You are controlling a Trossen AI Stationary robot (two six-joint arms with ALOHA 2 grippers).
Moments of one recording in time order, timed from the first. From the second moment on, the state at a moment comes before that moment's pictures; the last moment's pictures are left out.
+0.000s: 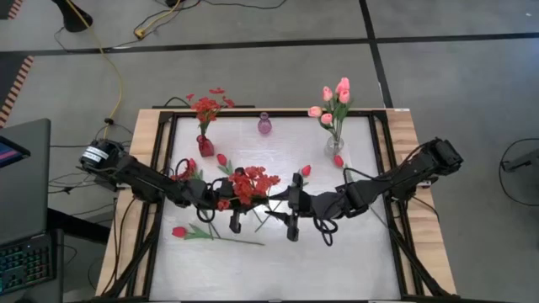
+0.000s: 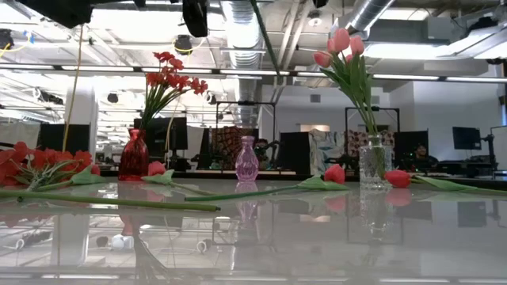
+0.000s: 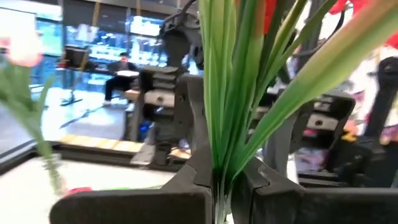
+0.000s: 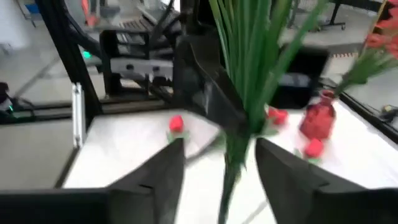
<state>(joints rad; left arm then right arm) -0.29 1.45 0.64 0.99 -0.29 -0.11 0.39 1.53 1.13 0.14 0.49 0.17</state>
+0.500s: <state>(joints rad) -0.26 0.87 0.64 0.18 -0.76 -0.14 0.38 1.33 1.13 -0.17 0.50 0.02</state>
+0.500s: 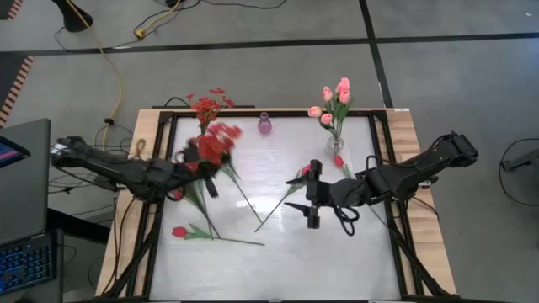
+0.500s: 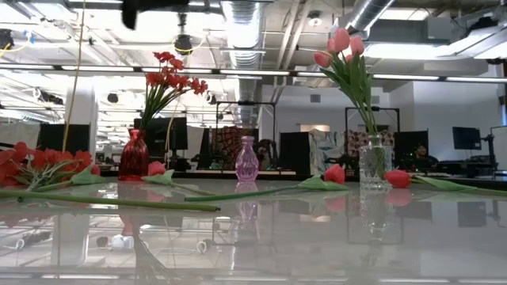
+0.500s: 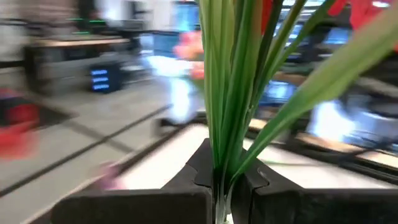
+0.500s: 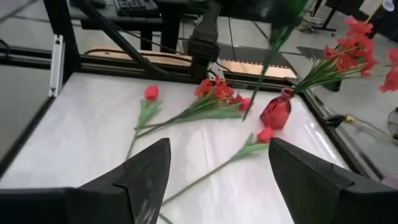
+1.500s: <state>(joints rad) 0.13 0.67 0.64 -0.25 -1.00 -0.18 -0.07 1.25 1.13 -0.22 0.18 -0.25</state>
